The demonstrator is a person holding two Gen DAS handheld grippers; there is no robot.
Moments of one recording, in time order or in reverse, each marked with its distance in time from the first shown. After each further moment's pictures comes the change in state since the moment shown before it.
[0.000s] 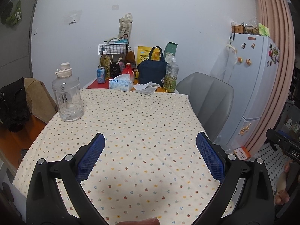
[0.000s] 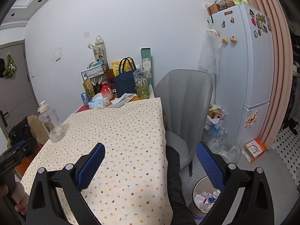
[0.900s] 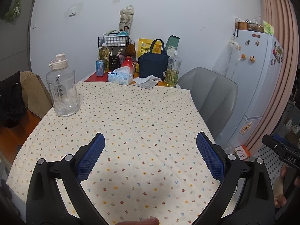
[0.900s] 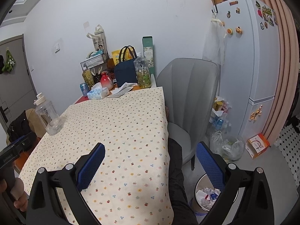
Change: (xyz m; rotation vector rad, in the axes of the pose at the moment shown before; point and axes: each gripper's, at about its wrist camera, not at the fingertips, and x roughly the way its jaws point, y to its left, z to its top) left arm 0.038 0.000 -0.001 -0.019 0.048 0.003; right arm 0.048 -0.003 -0.009 -0.006 0.078 0.010
